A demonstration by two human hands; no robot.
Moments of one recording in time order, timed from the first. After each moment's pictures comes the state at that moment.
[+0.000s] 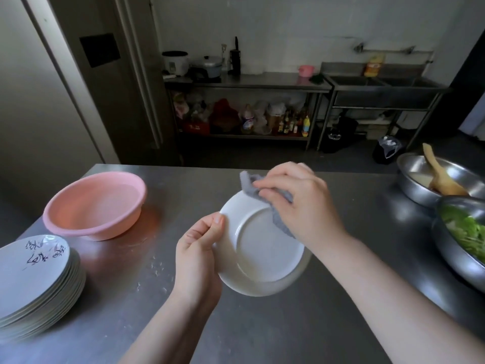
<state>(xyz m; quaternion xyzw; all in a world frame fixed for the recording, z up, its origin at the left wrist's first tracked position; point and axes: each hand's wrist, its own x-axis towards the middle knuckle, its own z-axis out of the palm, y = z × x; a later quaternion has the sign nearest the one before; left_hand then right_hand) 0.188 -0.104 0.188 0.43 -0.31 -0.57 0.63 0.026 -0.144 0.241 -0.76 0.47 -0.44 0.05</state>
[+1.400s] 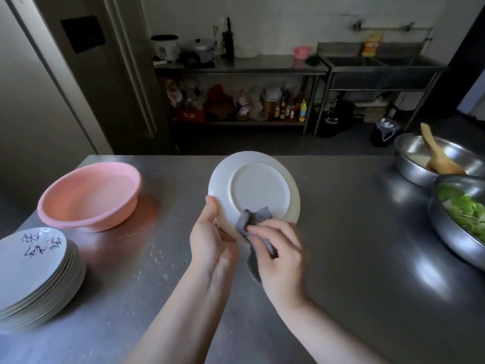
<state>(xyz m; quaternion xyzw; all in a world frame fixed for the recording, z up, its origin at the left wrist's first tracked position) 0.165 -0.130 0.182 0.37 -0.01 -0.69 0.62 0.062 -0.100 0.117 -0.63 0.48 -0.61 0.04</state>
